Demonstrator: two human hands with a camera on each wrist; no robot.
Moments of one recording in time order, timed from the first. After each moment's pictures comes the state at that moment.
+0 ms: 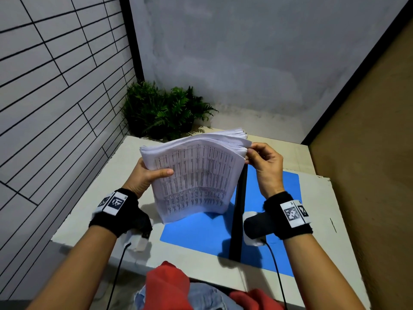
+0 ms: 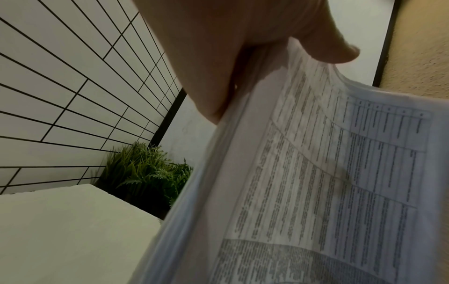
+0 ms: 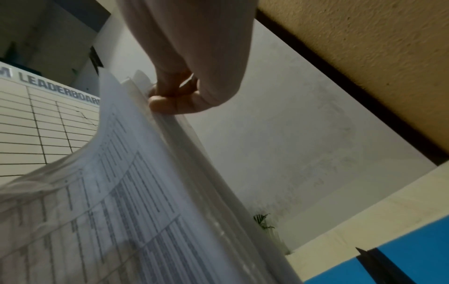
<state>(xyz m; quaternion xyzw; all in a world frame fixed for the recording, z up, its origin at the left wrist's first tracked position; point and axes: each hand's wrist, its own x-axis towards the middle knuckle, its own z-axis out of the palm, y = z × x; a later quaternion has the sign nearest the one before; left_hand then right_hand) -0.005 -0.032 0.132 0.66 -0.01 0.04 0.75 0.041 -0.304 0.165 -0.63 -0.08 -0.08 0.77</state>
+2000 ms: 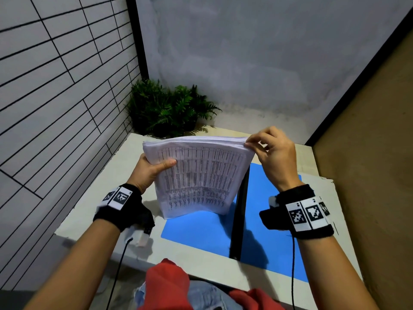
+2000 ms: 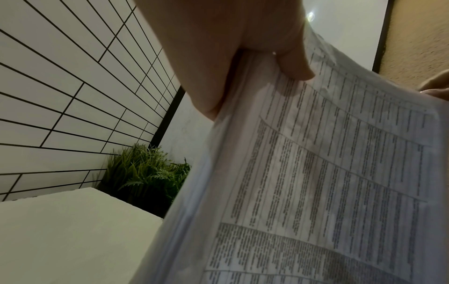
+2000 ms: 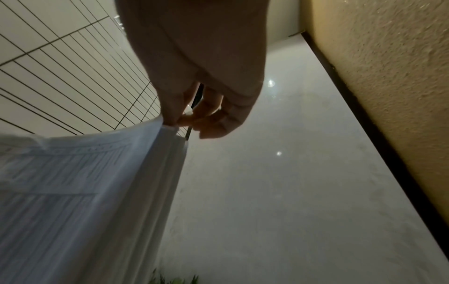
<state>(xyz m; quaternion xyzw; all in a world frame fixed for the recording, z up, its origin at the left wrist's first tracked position) -0.002 -0.035 0.130 0.69 0.03 0.07 0.72 0.037 -0.314 0.206 -0.87 -0.23 -0.26 0.34</state>
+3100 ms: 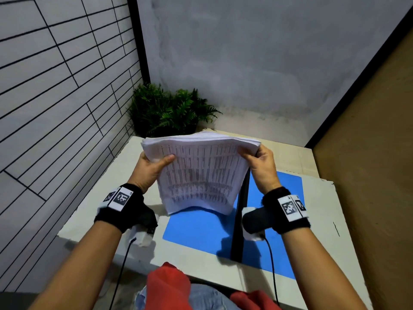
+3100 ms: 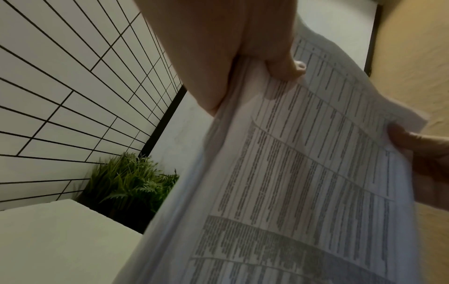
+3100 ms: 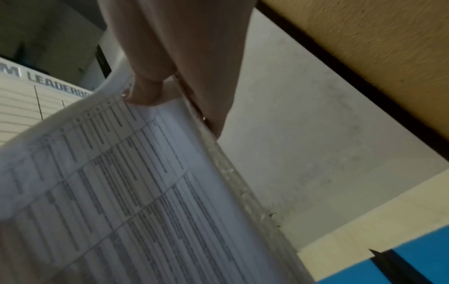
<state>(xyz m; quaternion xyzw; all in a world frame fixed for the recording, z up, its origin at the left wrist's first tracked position) -0.006 -0.038 0.145 0.67 0.02 0.10 0.74 0.040 -0.291 0.177 -0.71 -0.08 -0.01 0.70</state>
